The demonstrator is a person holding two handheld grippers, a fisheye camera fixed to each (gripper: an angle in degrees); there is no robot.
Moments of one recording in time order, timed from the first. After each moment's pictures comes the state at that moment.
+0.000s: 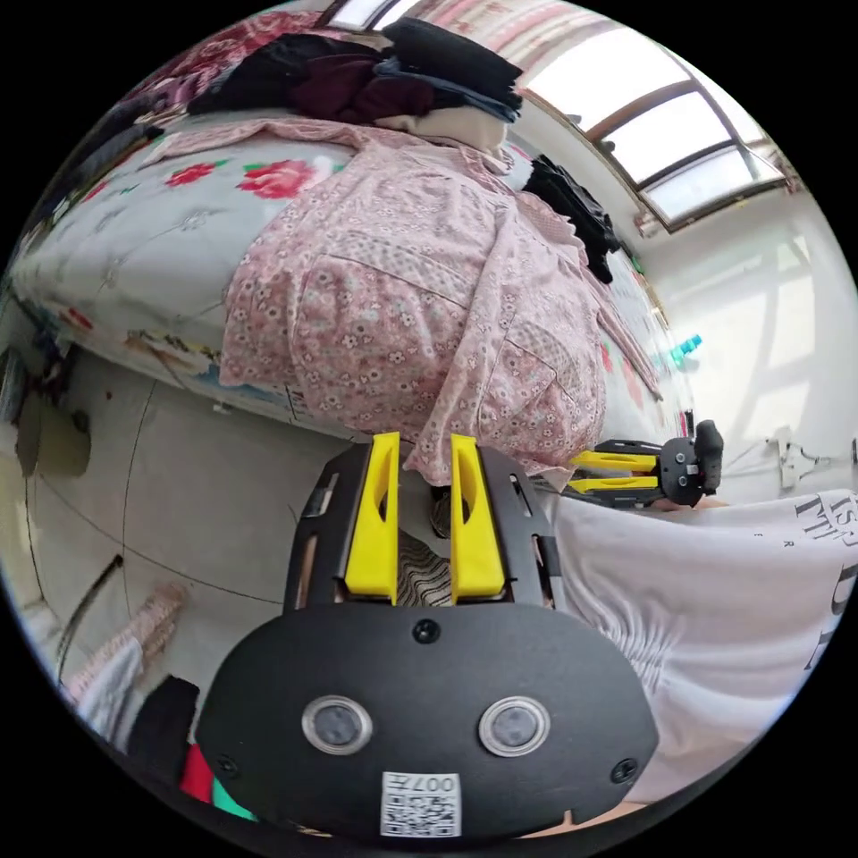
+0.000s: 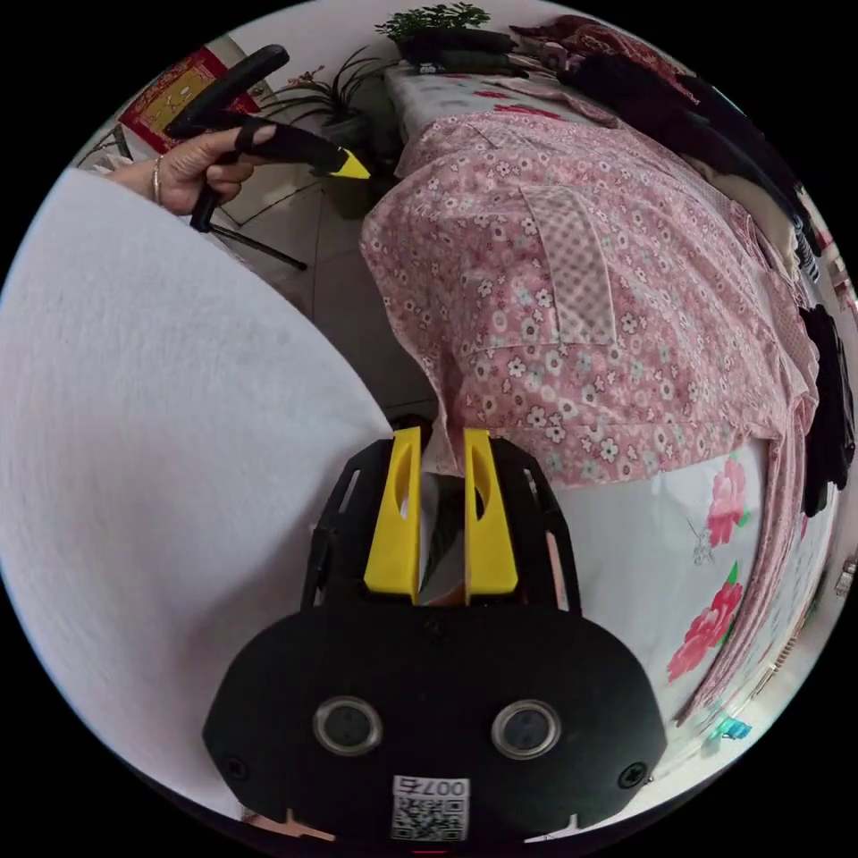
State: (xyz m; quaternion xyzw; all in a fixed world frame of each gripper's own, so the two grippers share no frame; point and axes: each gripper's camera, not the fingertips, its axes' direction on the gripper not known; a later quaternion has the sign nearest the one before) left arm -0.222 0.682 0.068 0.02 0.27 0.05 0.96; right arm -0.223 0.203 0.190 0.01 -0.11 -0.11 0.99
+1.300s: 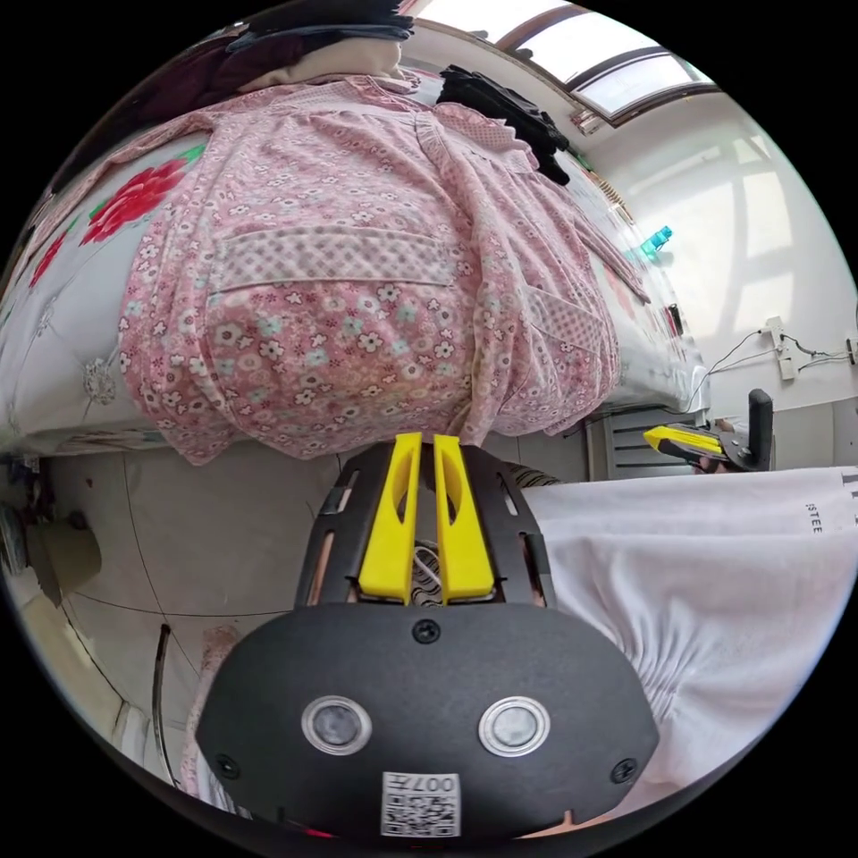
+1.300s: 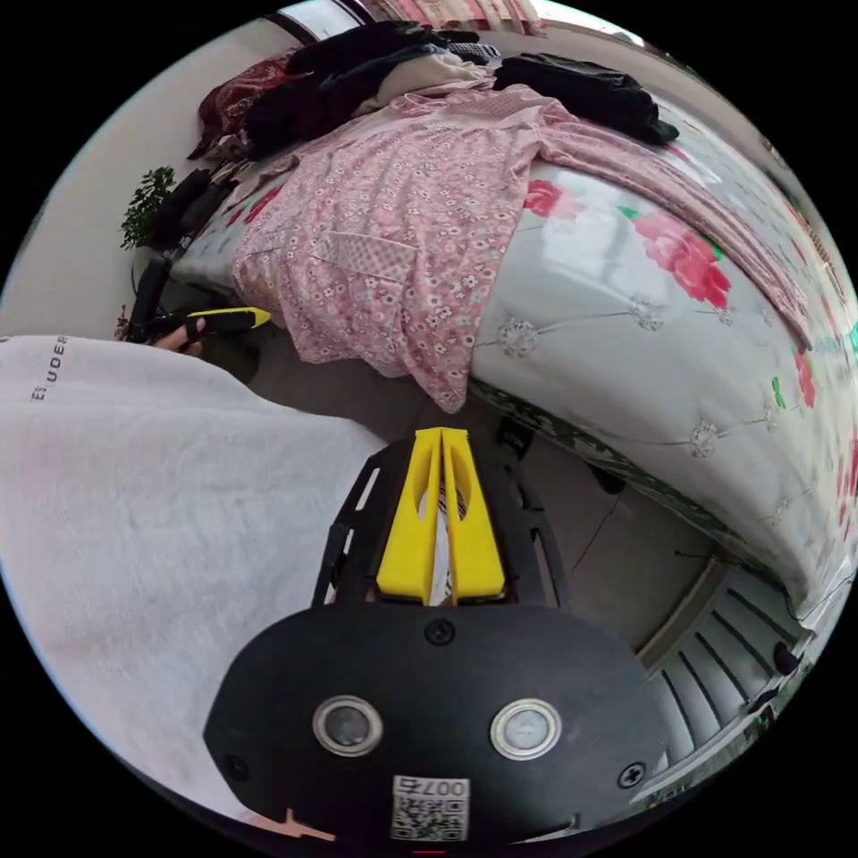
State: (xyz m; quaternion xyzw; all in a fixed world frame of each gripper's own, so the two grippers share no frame) left arm -0.141 0.657 0.205 -0.05 0.27 0.19 0.94; right arm -0.139 0.323 0.108 0.02 -0.16 0.32 0.93
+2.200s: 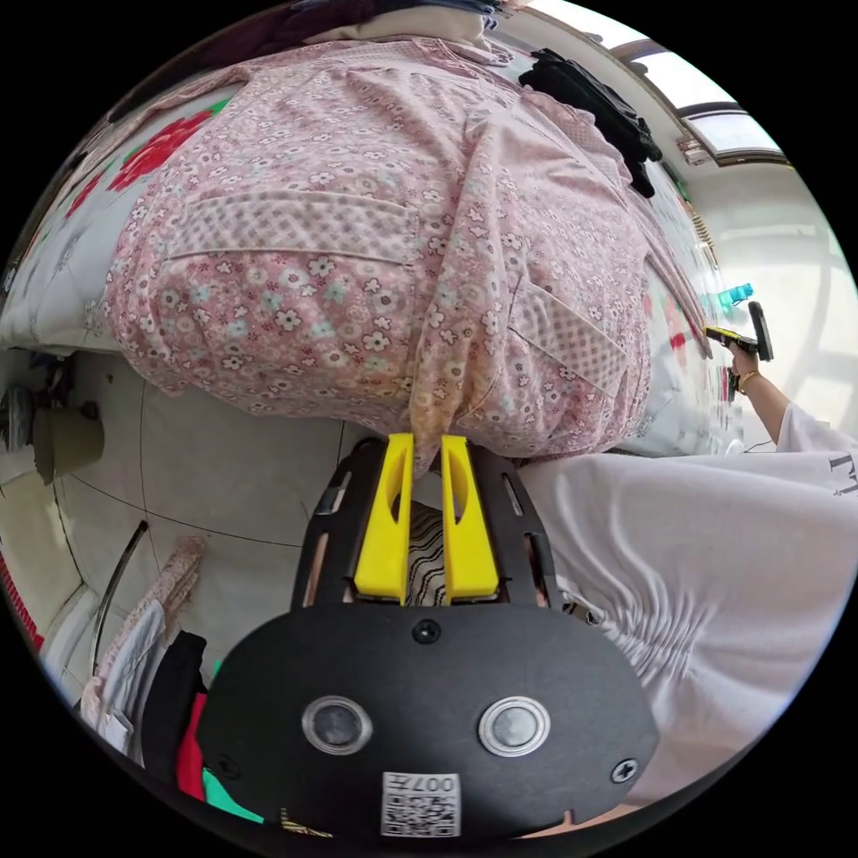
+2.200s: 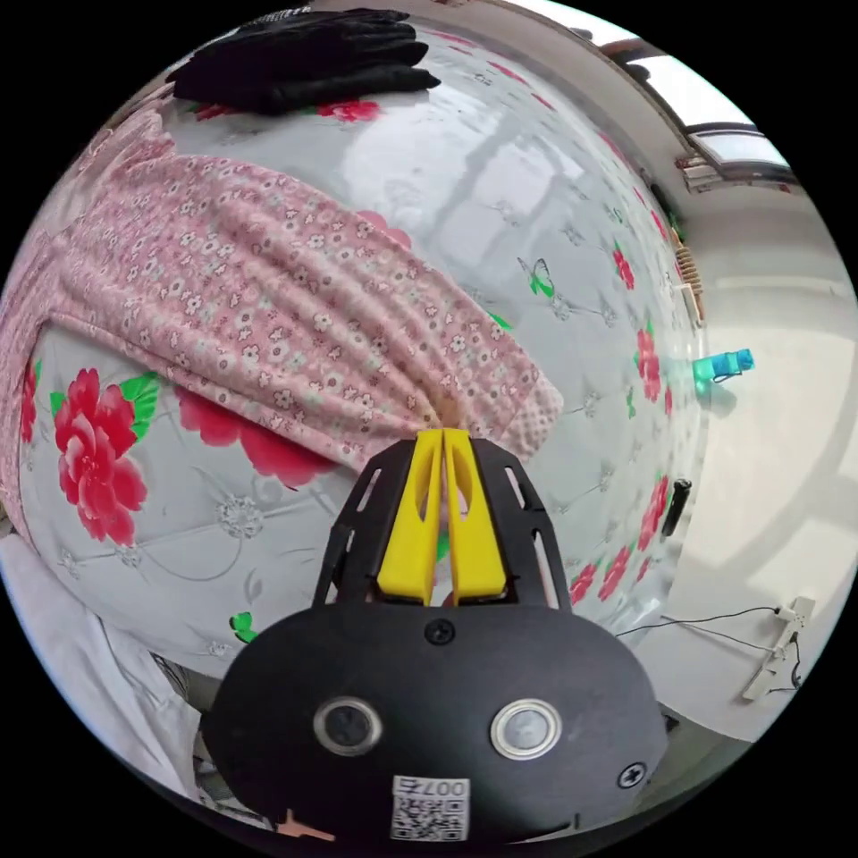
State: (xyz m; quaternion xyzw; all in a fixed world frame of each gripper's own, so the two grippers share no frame) left arm -0.101 0.581 0.251 -0.12 0.20 0.07 0.97; right arm 0.329 0.420 0.217 -0.15 0.12 0.34 0.92
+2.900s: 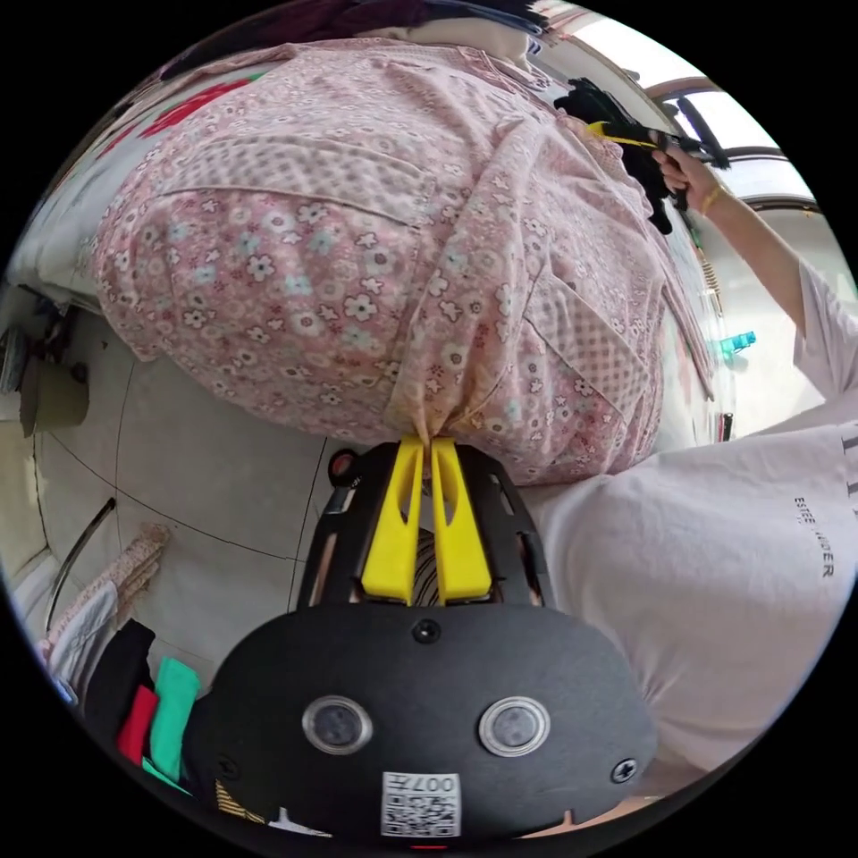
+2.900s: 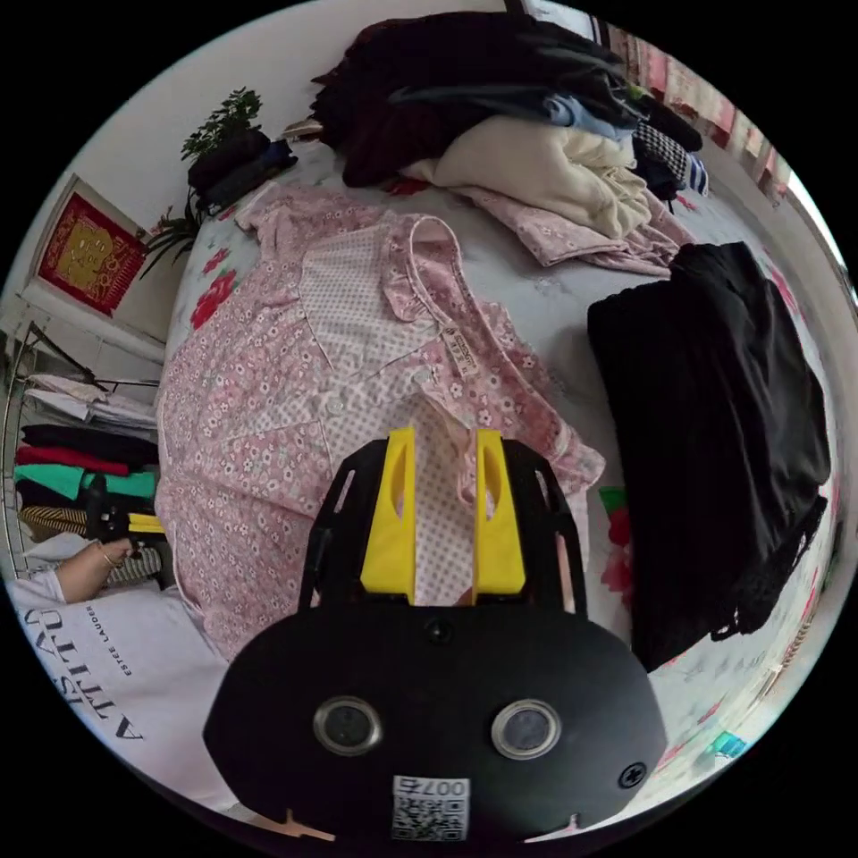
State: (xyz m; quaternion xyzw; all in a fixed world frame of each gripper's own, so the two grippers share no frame) left arm -0.116 0.573 0.275 -0.08 0.22 0.01 0.97; right arm 0.226 0.009 0.230 0.05 -0.12 0.02 0.99
